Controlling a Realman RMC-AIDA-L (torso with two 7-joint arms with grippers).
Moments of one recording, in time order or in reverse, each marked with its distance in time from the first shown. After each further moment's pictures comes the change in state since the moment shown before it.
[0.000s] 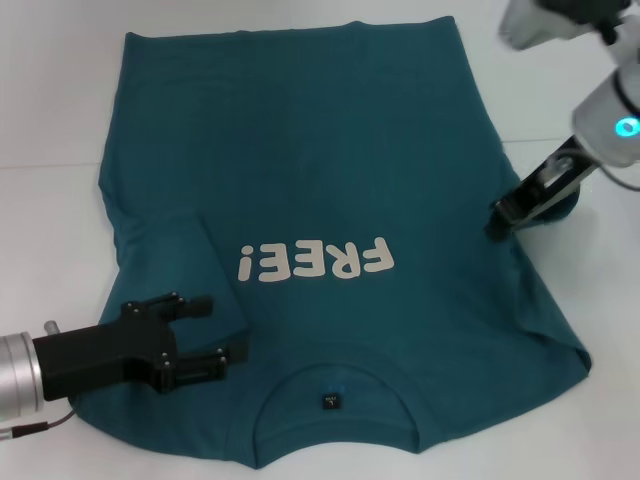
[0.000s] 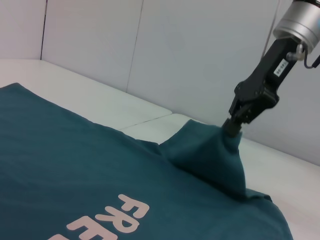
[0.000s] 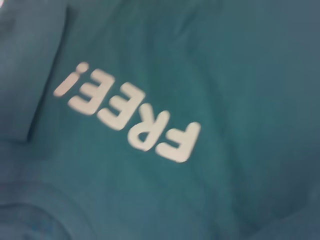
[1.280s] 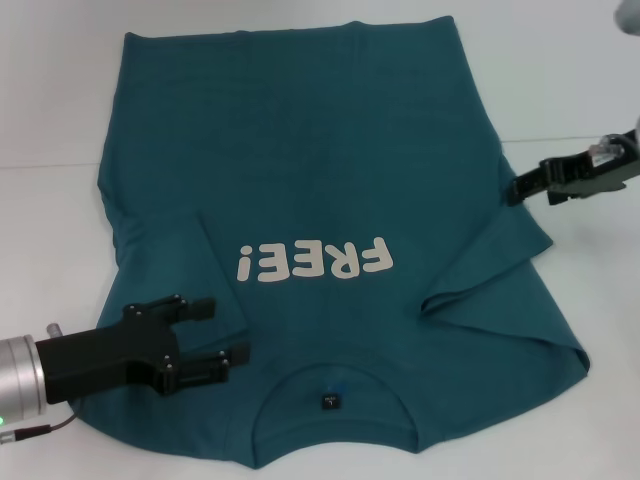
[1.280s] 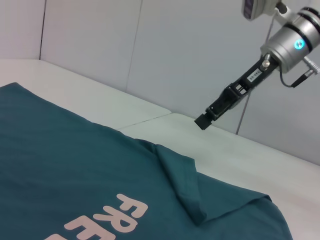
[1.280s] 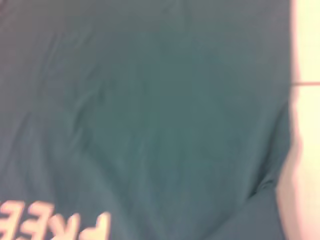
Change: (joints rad) left arm 0.002 -0.005 0.000 -0.005 0.000 -0.004 0.010; right arm -0.148 -0.052 0.142 0.116 0.146 0.321 0.111
